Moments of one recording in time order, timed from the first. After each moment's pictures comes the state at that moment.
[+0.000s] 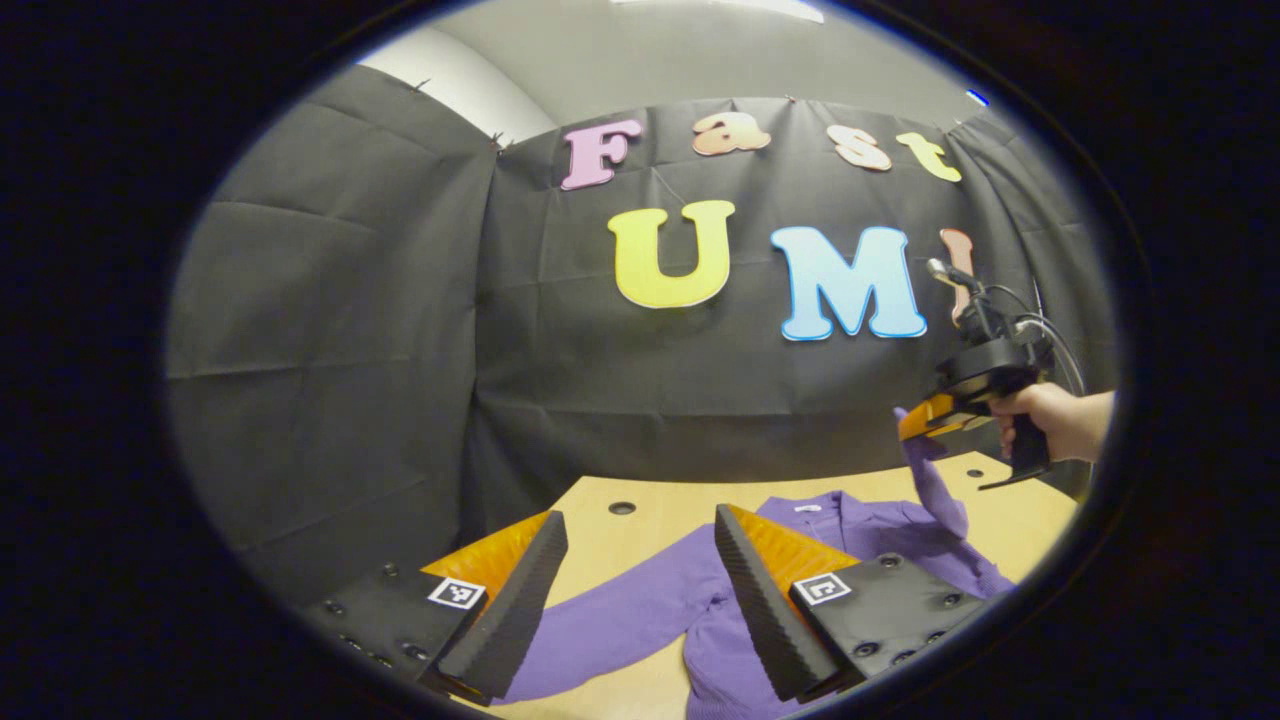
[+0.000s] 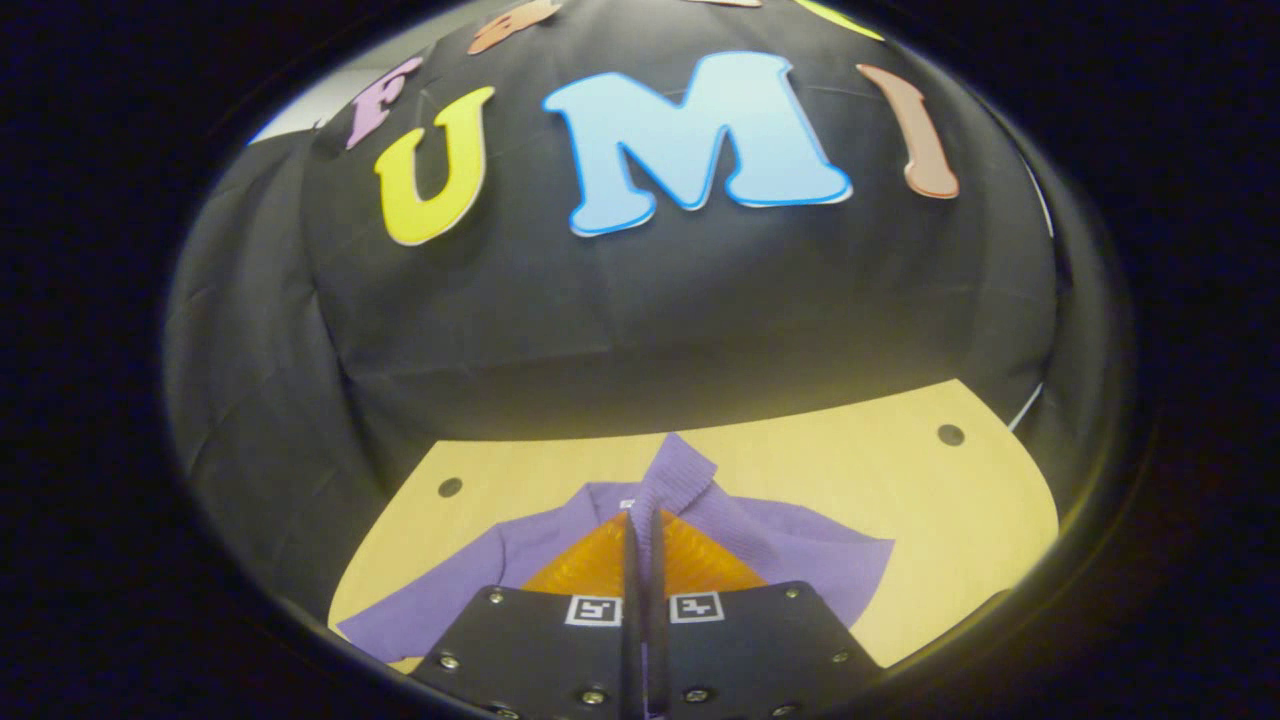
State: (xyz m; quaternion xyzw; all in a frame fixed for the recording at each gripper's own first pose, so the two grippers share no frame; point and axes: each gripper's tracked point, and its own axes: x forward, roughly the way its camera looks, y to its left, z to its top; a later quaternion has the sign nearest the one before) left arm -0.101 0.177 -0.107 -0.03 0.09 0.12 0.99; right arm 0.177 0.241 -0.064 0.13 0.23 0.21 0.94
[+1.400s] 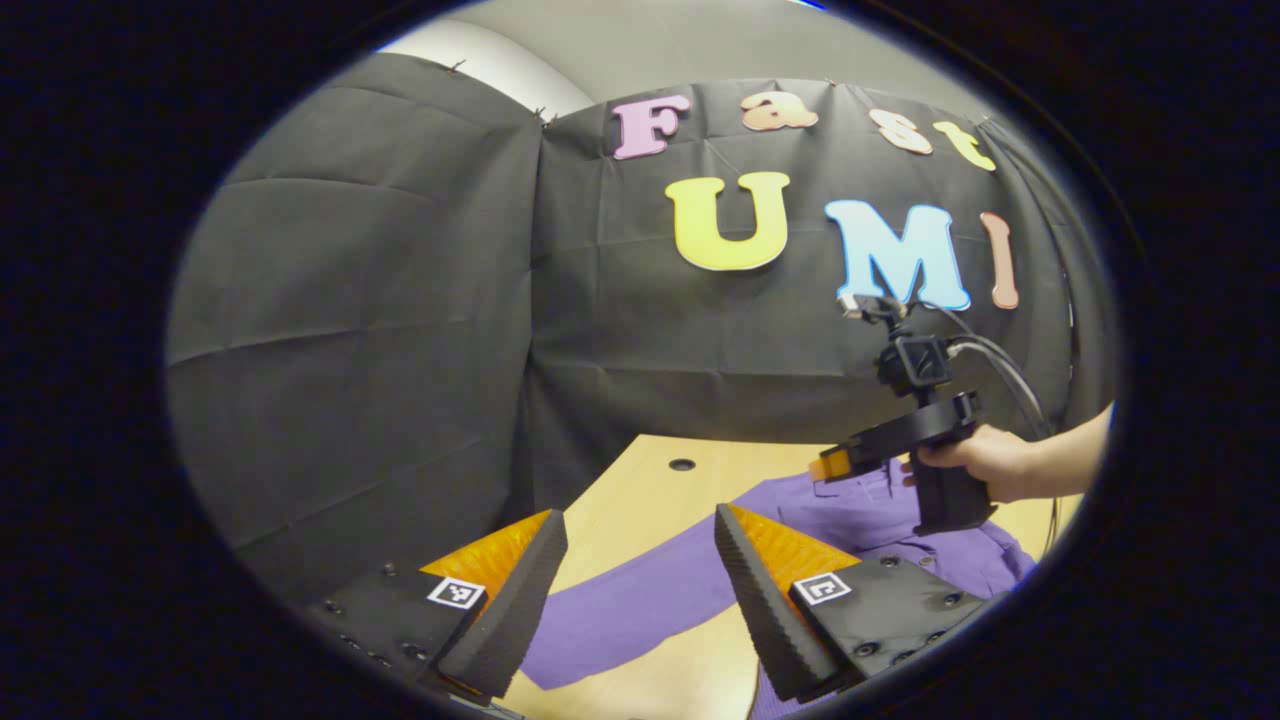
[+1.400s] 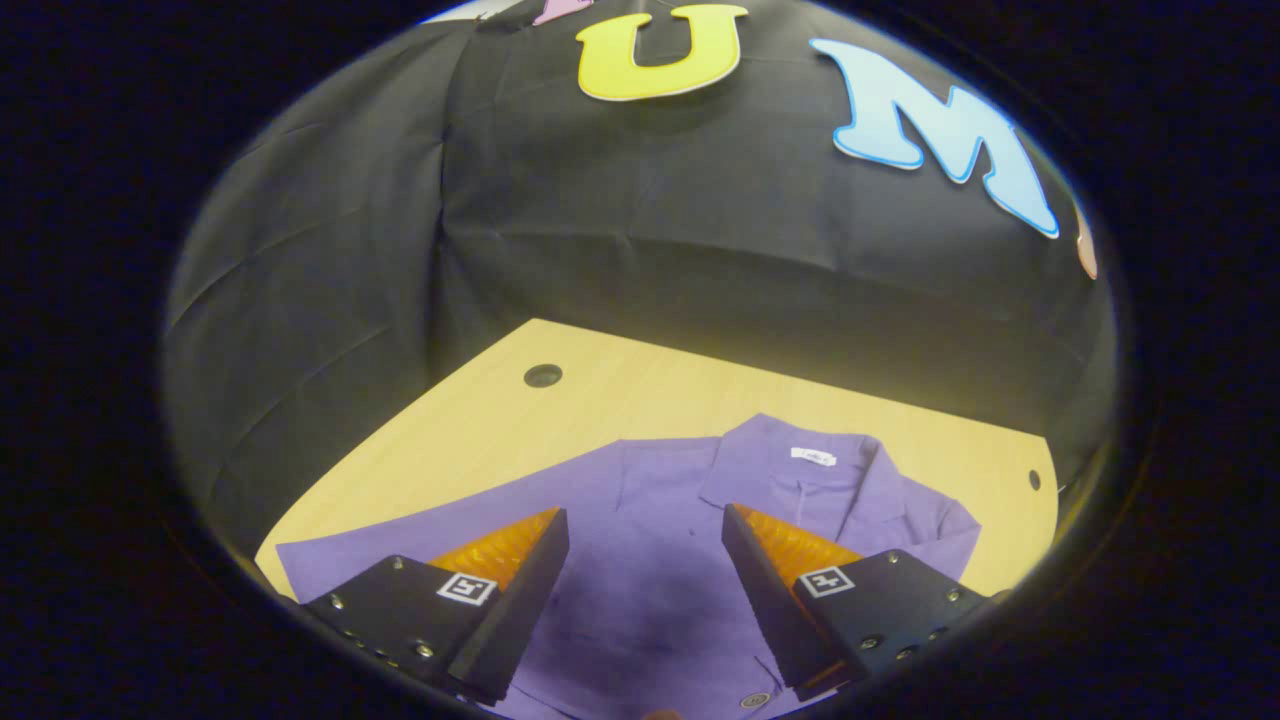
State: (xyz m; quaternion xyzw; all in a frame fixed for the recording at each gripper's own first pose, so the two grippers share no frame) left arm -0.157 0.247 -0.161 -0.04 0.14 0.19 0.97; right arm 0.130 0.414 -0.119 -0.01 0.24 0.31 0.92
